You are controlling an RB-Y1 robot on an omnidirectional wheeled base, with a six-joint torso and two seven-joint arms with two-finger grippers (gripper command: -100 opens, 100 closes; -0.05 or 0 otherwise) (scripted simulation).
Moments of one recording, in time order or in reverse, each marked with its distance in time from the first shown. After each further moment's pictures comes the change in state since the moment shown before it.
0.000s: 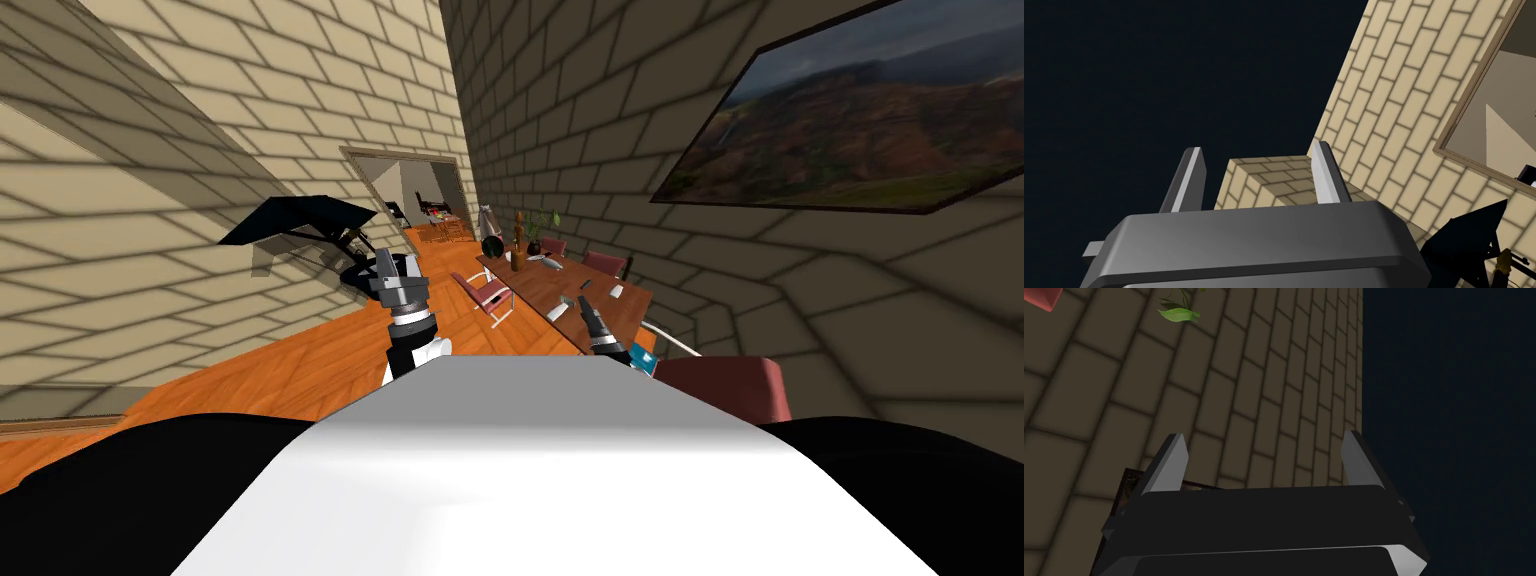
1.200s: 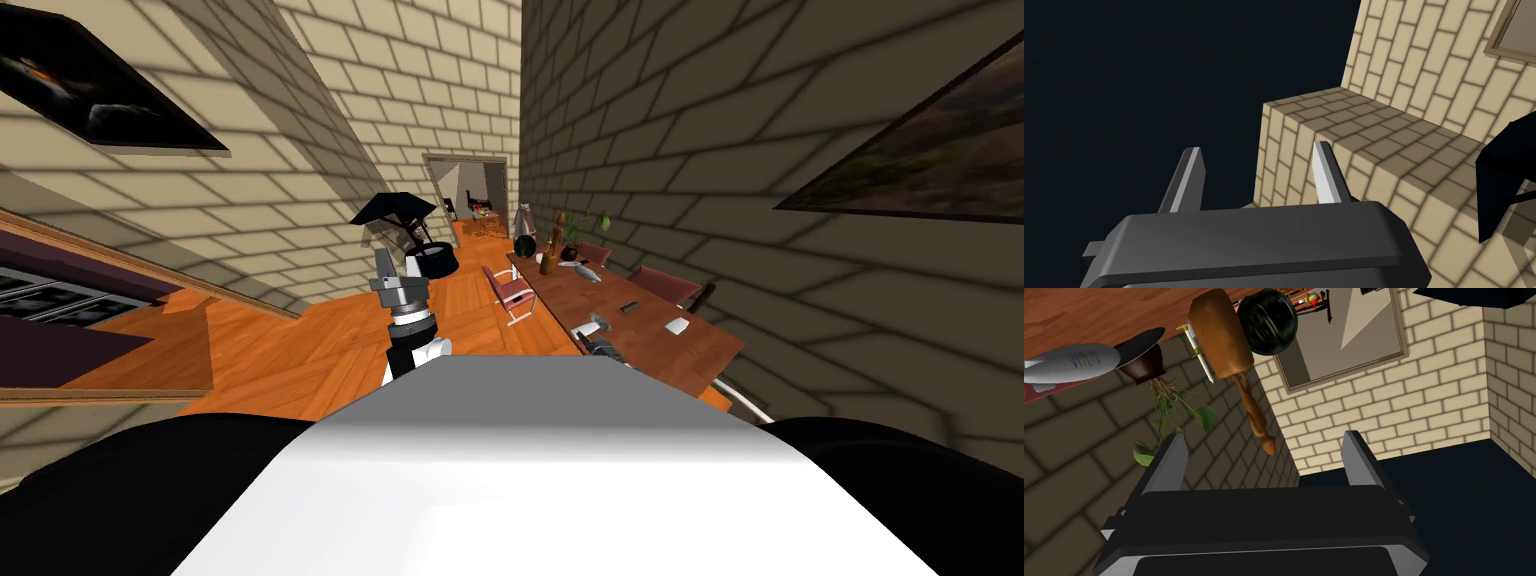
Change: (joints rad) left arm 0.000 0.000 0.000 0.000 0.000 0.000 0.000; right arm 0.182 -0.219 -0.041 0.154 0.320 0.034 0.083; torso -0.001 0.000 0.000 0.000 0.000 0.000
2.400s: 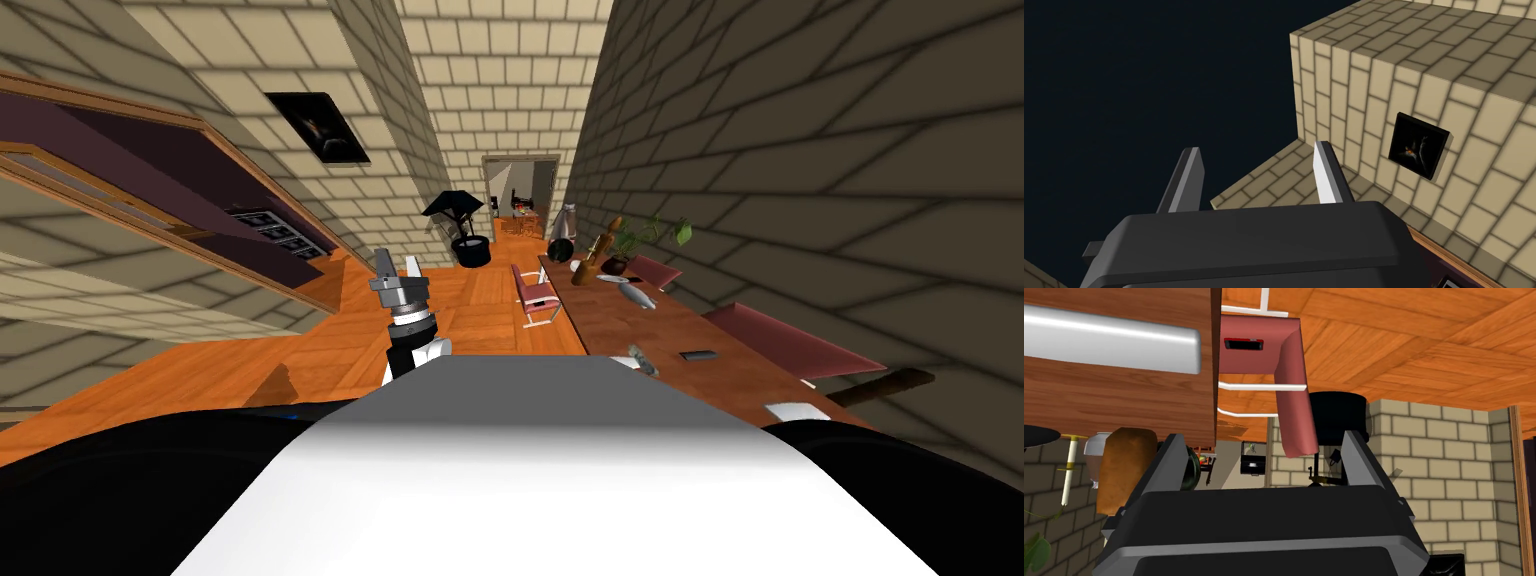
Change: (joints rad) left arm 0.000 0.000 0.000 0.000 0.000 0.000 0.000; right arm 0.147 -0.160 -0.004 0.226 0.371 0.014 0.111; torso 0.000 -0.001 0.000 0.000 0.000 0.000
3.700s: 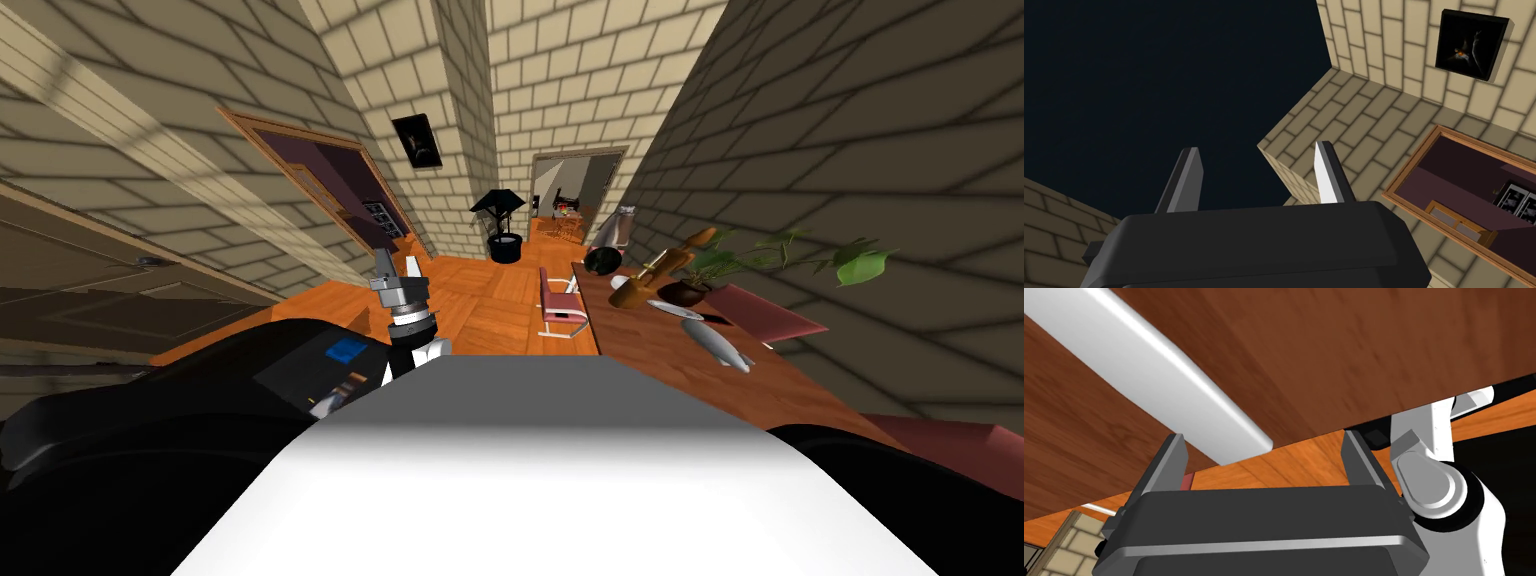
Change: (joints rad) left arm 0.000 0.000 0.000 0.000 0.000 0.000 0.000; right arm 0.145 -0.152 0.019 0.158 0.374 0.039 0.077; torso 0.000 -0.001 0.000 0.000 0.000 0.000
